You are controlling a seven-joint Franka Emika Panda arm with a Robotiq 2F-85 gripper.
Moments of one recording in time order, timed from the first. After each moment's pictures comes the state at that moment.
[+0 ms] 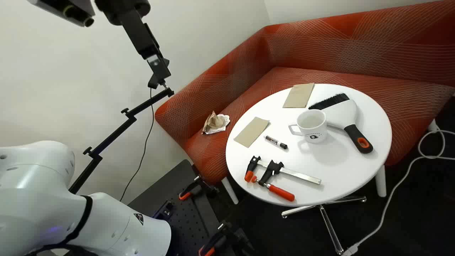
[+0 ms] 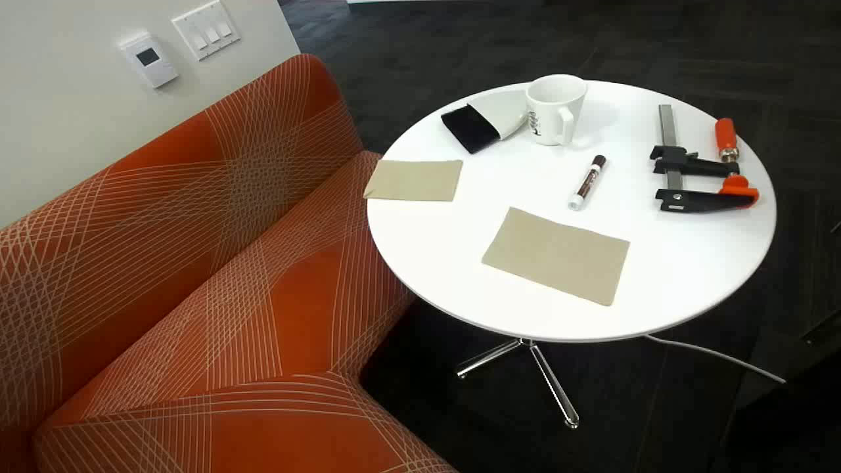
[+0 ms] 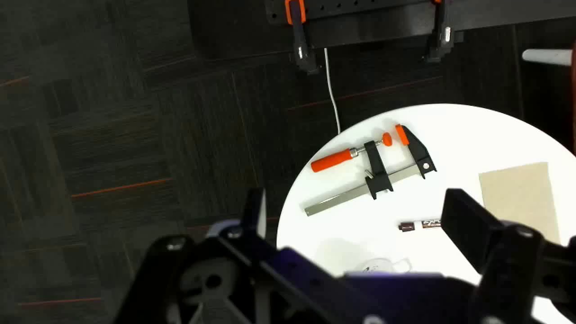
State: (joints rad) arm -0.04 -0.59 0.09 -2.40 -0.15 1.65 0.16
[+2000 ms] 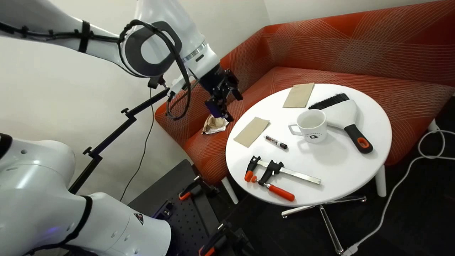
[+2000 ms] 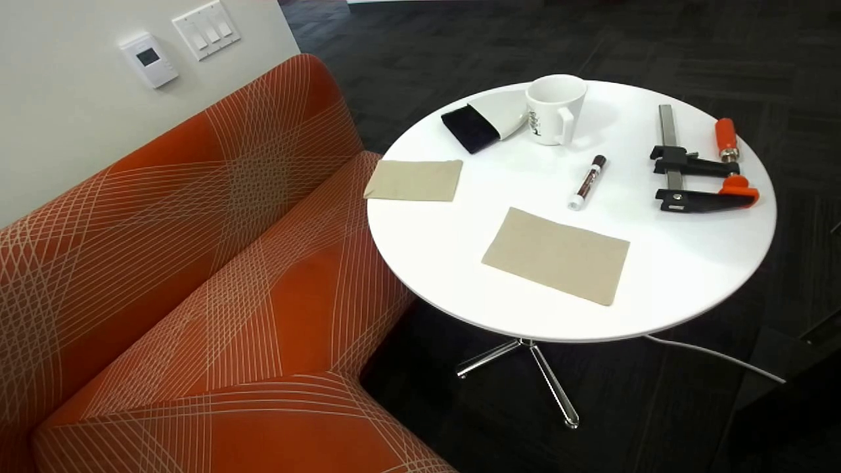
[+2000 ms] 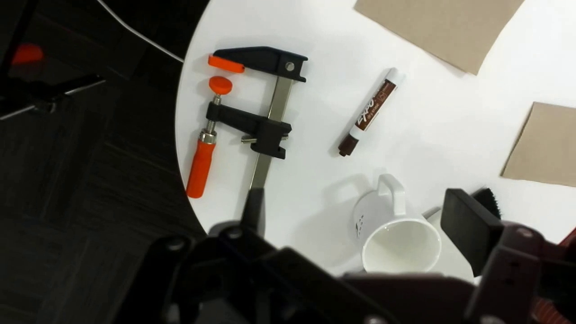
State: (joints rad) arm -0.06 -0.14 0.20 -2.63 -0.03 2.60 1.11
